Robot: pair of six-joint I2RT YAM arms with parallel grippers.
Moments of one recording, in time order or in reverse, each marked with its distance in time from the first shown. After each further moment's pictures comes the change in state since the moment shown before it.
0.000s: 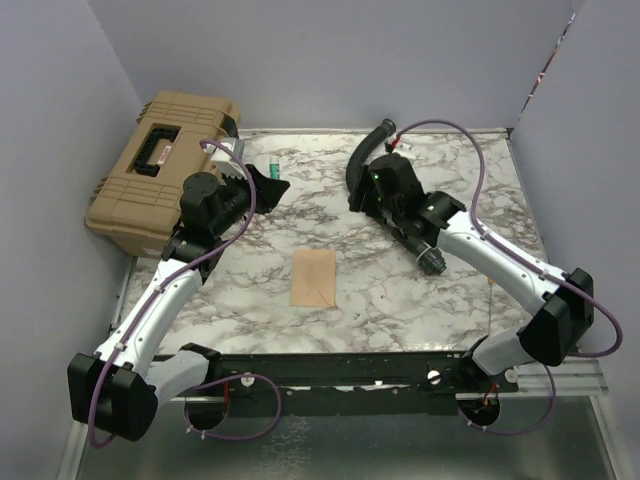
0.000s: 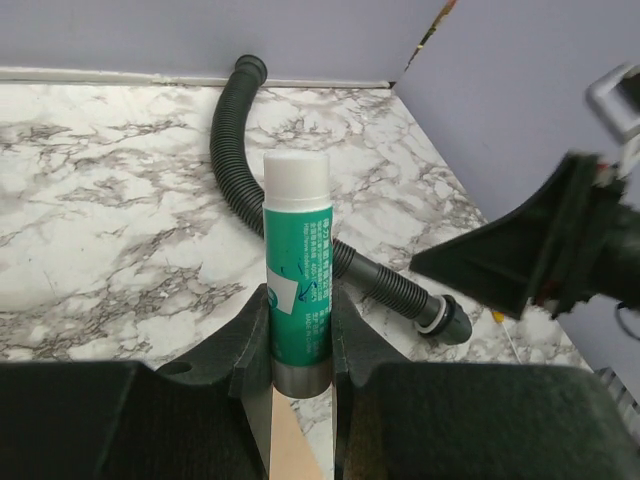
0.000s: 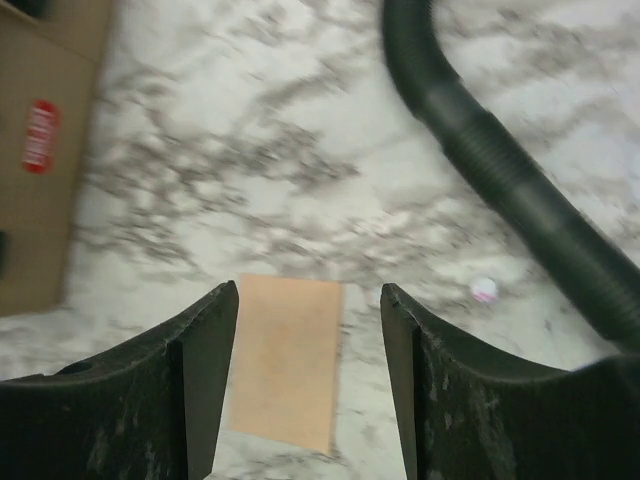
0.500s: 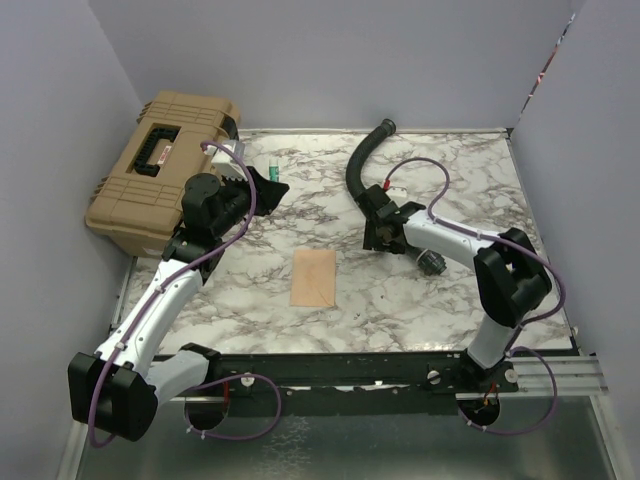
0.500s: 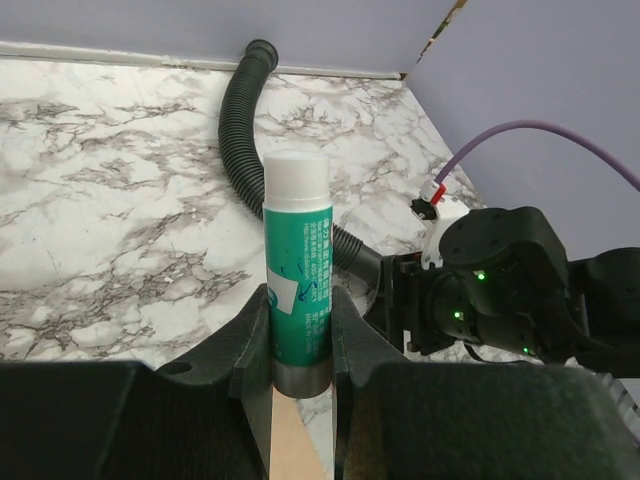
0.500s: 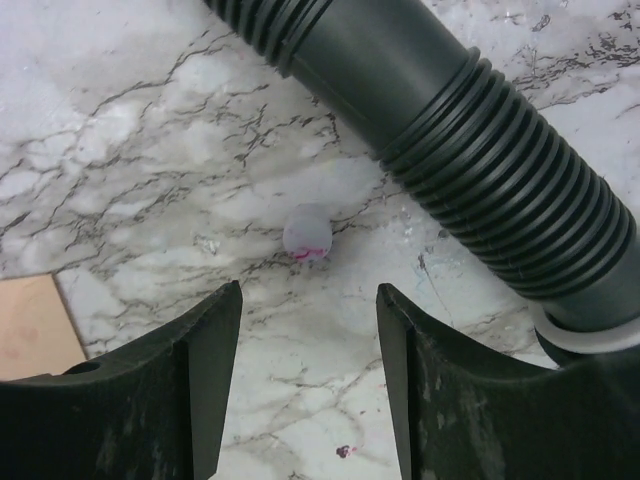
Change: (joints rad) left arm 0.000 -0.005 -0.016 -0.027 -0.028 -0.005; right arm -0.076 0.293 -0.195 -0.149 0.077 0.053
